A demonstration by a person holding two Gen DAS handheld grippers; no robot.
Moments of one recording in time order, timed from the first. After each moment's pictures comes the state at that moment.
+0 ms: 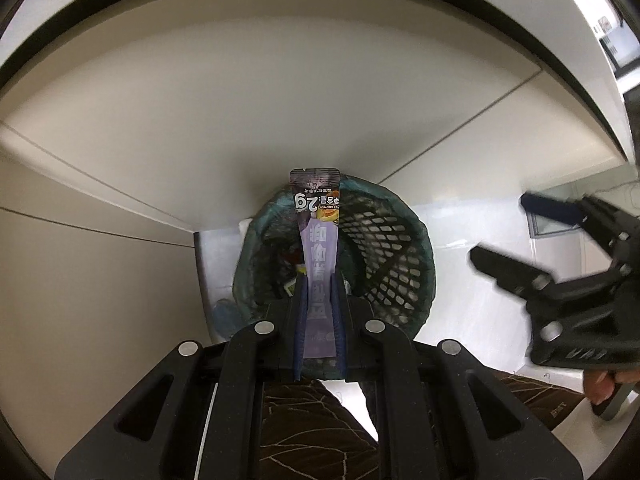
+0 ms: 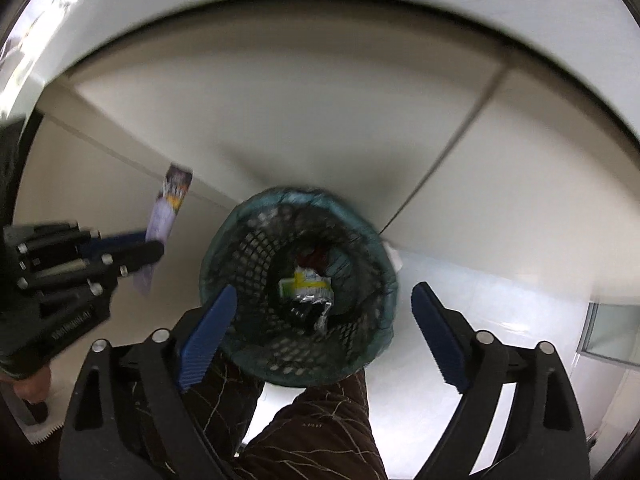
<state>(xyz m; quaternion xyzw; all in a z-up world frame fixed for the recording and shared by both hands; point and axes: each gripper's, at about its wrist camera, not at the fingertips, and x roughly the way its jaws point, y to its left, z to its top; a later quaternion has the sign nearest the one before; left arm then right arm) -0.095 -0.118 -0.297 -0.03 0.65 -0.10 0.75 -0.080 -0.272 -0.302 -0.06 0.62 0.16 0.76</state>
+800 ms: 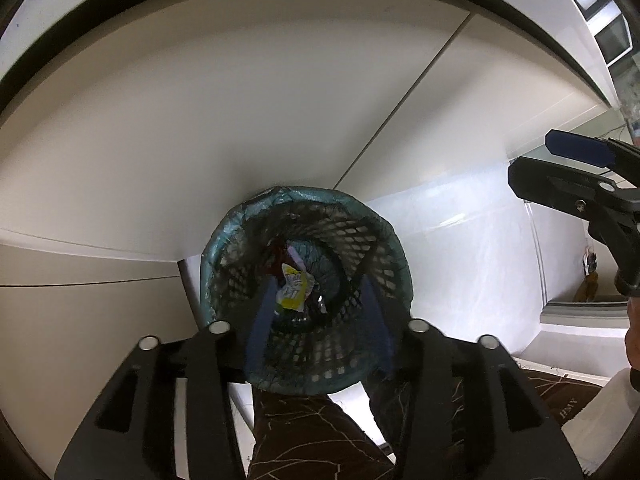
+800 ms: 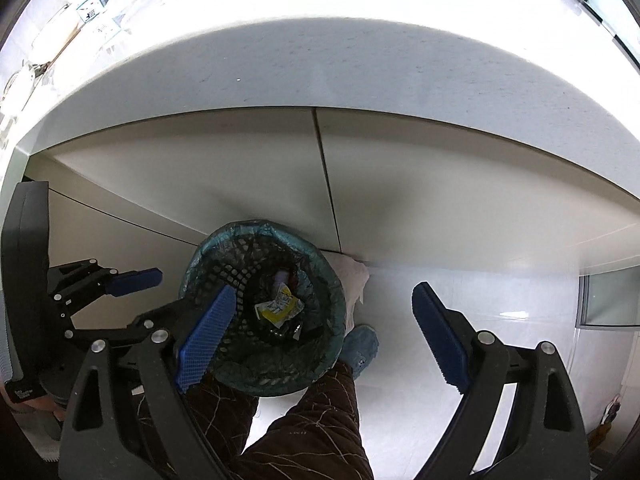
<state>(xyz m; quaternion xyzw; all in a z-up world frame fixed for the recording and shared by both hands) -0.091 -0.174 -0.303 0.04 0.64 -0.15 0.75 -0.070 -0.332 -0.268 -0.02 0.60 0.10 0.79</state>
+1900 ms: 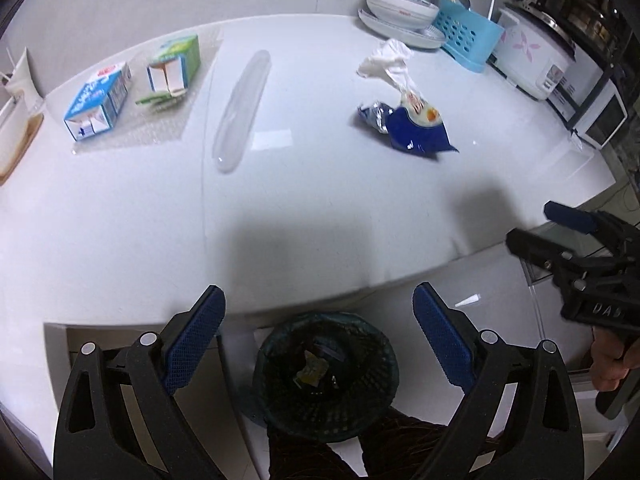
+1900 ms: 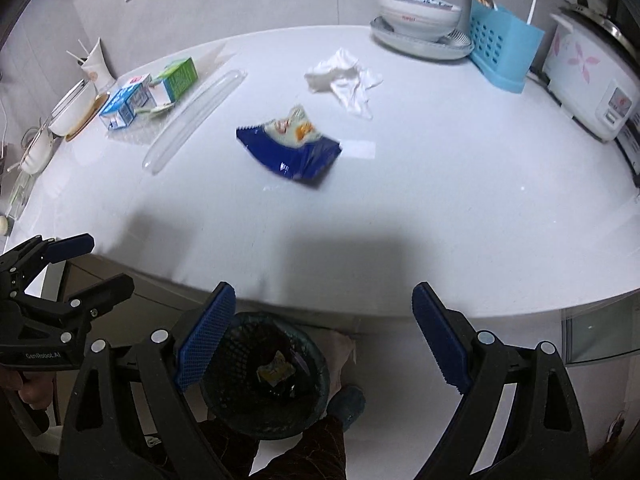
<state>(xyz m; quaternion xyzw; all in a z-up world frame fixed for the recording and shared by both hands) -0.042 -0.161 -0.117 0.02 0.52 -0.10 0.85 -0.034 -0.353 -0.119 -0.01 0.50 0.09 0.86</state>
